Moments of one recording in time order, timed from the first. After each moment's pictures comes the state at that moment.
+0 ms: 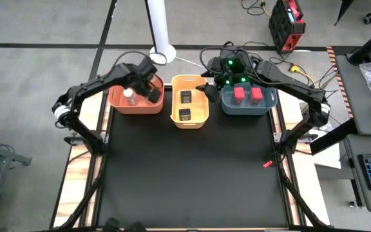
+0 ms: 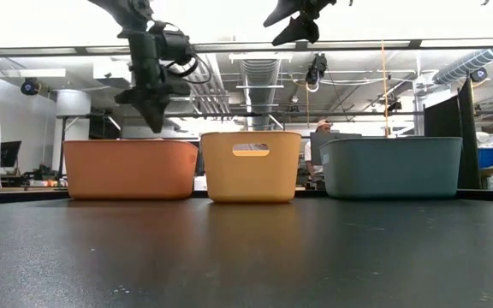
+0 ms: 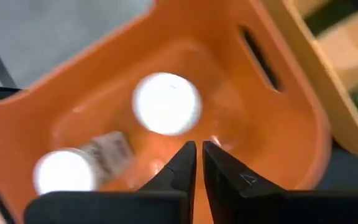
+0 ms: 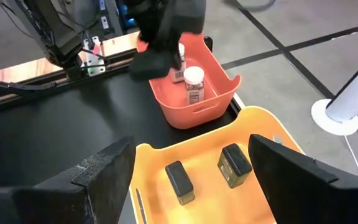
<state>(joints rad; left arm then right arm) 0.73 1.58 1.38 -1.04 -0.16 -0.28 -0.44 1.59 1.75 -0.73 -0.16 0.00</state>
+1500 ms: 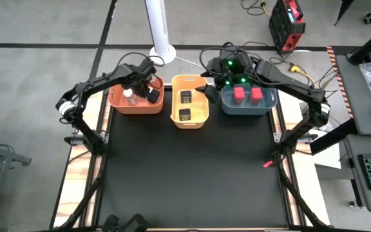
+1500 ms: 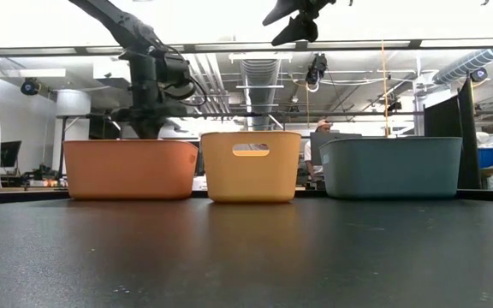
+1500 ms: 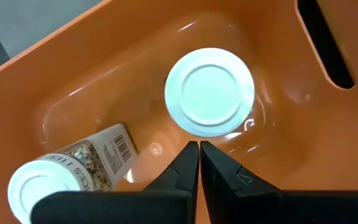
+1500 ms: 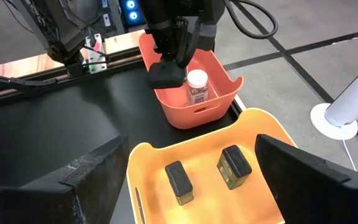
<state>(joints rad) 0.79 1.65 1.31 -0.98 -0.14 -0.27 -0.43 1.59 1.75 -0.73 -0.16 -0.03</state>
